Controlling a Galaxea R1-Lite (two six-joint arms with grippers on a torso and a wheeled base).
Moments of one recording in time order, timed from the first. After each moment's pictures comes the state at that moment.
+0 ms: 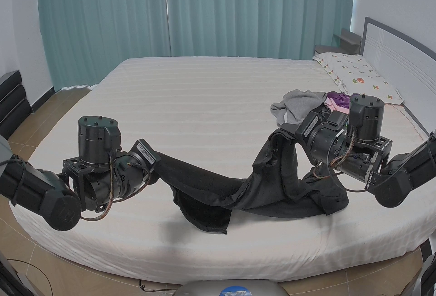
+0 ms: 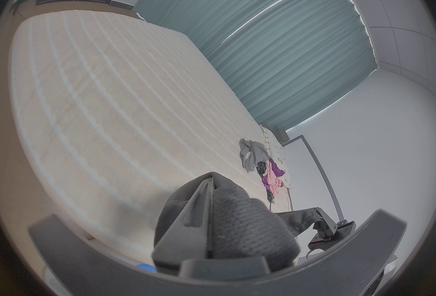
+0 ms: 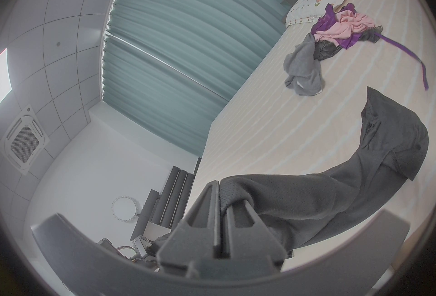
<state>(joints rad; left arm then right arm) -0.46 1.76 -0.67 -0.69 0.11 -1.02 0.50 1.86 -0.80 -0.88 0.03 0.98</state>
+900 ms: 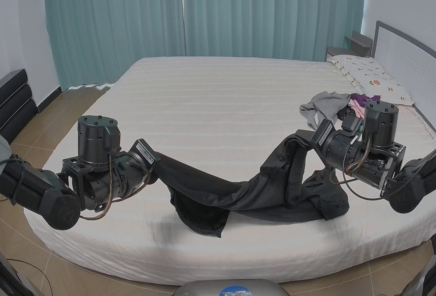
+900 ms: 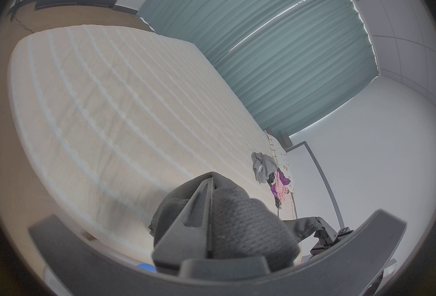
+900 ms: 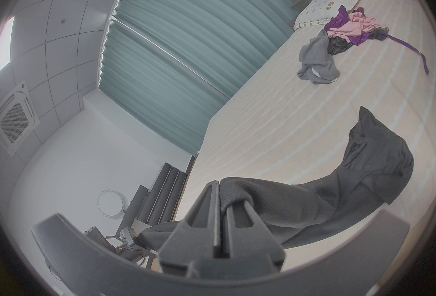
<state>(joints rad) -0.45 1.76 -0.68 -0.67 0.11 -1.01 0.46 1.78 -0.70 -0.87 0.01 0.89</state>
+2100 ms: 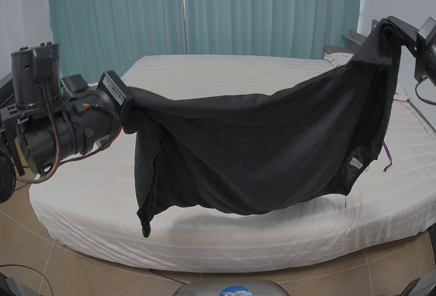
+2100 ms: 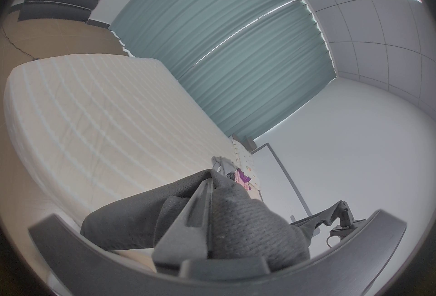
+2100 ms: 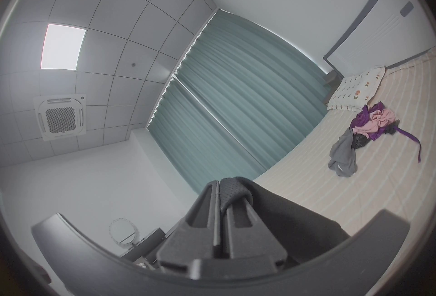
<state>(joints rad) -0.53 1.45 -0.91 -0.36 0.12 -0.94 0.34 1.27 -0.93 -0.64 -0.04 0.75</state>
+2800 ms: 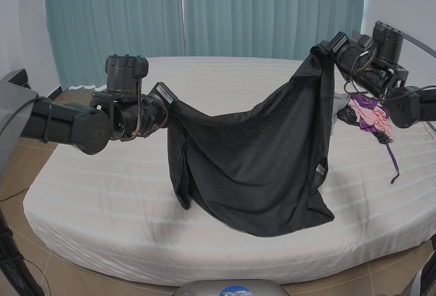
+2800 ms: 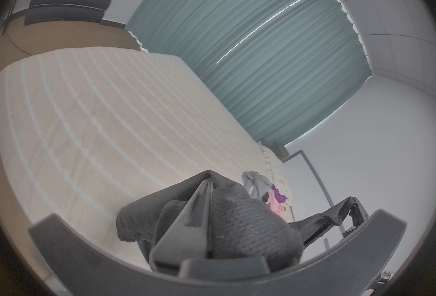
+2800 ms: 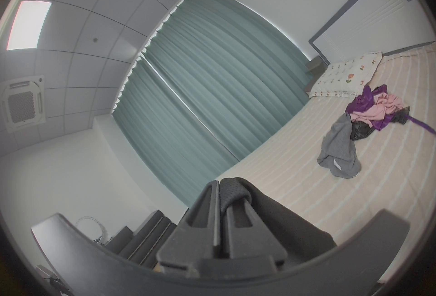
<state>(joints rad) -0.40 1.96 -1.30 -0.32 0.11 -0.94 0.27 1.90 -1.35 -0.64 -0.06 0.74</state>
